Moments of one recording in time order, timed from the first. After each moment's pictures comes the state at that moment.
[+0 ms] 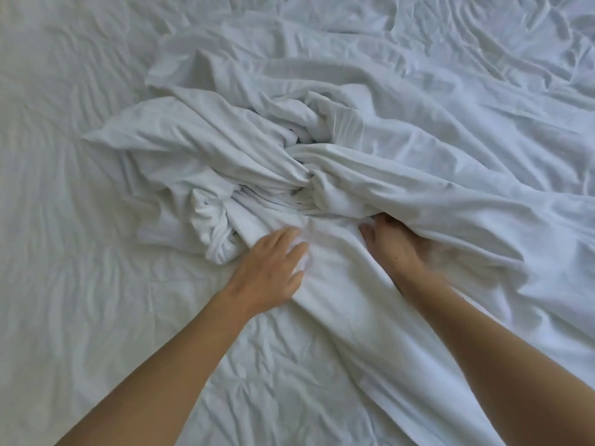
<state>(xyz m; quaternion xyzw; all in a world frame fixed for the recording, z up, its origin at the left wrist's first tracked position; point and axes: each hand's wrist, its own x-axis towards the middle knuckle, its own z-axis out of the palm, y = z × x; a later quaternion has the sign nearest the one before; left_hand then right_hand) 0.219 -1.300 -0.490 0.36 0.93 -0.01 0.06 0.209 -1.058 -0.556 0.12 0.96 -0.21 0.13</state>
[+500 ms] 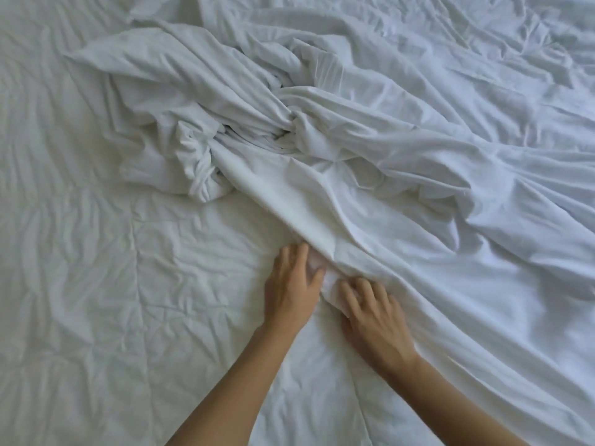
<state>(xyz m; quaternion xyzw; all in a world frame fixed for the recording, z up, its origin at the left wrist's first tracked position) 0.371 -1.232 -0.518 0.01 0.96 0.26 0.07 0.441 -1.082 -0.538 -0.11 0.99 -0.09 0.00</state>
